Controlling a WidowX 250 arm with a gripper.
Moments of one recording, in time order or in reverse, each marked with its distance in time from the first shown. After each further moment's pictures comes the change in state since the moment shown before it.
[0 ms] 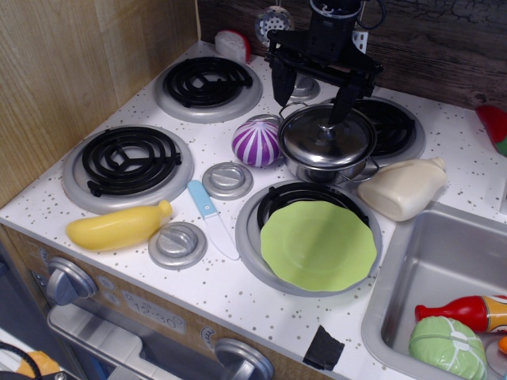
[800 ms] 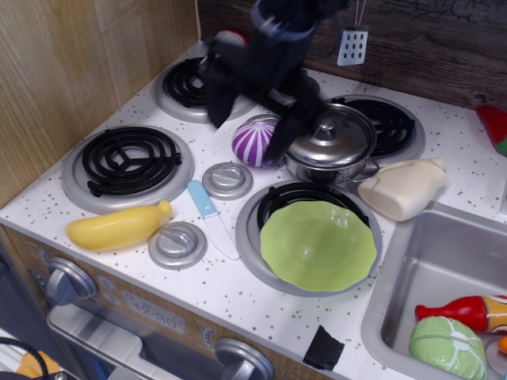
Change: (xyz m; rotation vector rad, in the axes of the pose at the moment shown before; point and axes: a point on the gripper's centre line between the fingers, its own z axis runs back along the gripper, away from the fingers) arm -0.104 0.033 0.028 0.113 0.060 -0.098
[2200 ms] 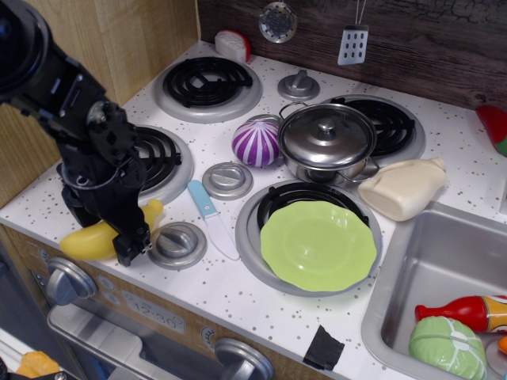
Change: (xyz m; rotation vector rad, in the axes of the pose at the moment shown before) arm -0.071 0.071 -0.114 -0.071 -0.104 -0.163
